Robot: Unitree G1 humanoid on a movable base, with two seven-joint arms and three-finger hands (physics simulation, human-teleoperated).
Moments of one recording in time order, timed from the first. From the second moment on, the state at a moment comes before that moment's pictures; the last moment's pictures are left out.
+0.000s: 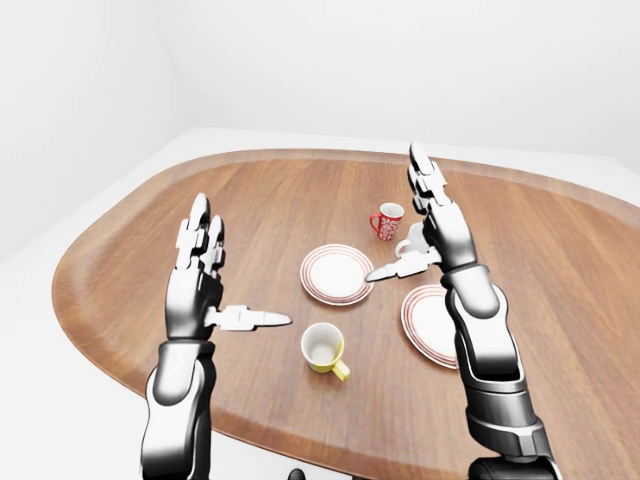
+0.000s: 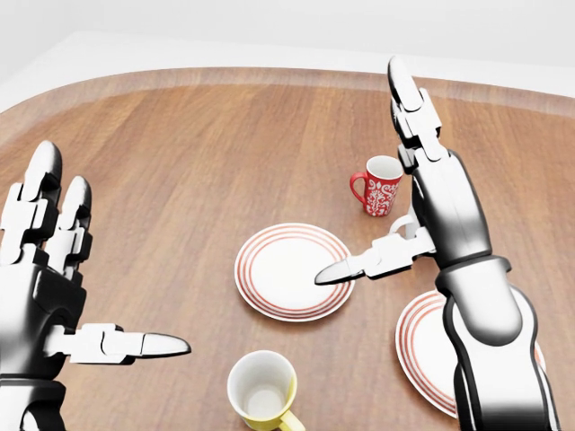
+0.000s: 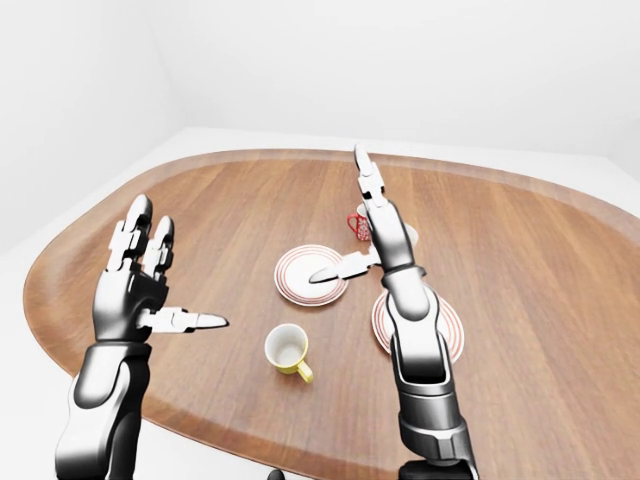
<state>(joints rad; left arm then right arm) 0.03 0.04 0.10 -0.48 -0.05 0.09 -0.11 -0.33 -0.12 -0.05 -0.23 -0.19 0.09 0.18</state>
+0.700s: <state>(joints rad) -0.03 0.08 0.19 -0.48 -0.07 0.09 -0.12 -0.50 -0.14 -0.01 -0.03 -0.54 0.09 0.36</state>
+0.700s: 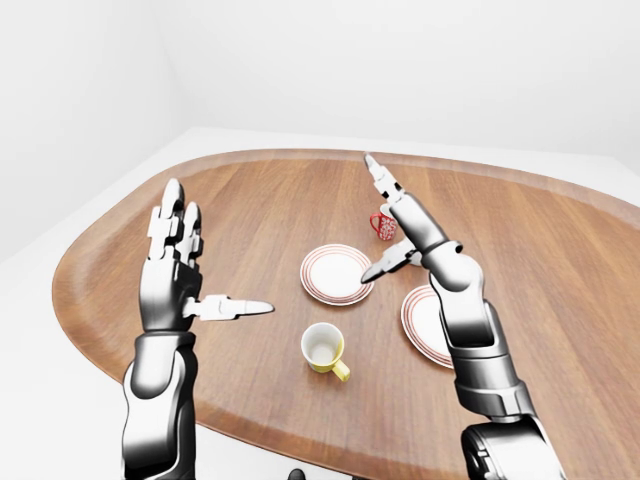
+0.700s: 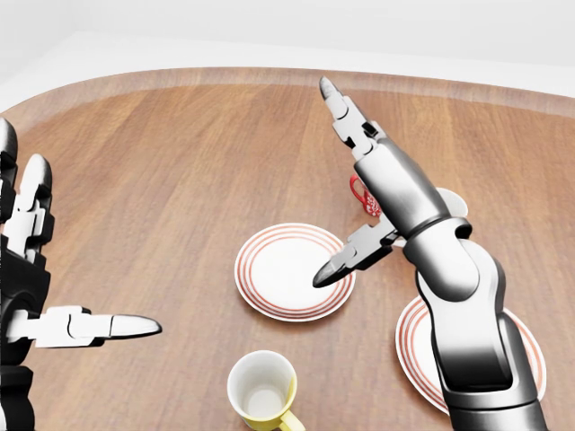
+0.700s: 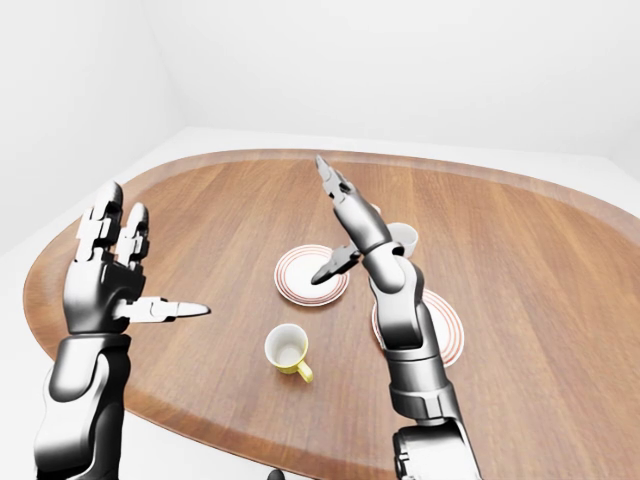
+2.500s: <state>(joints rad) -0.03 0.09 0.21 -0.51 -0.08 0.09 -0.14 -0.38 0.06 0.17 0.12 -0.79 0.09 0.43</state>
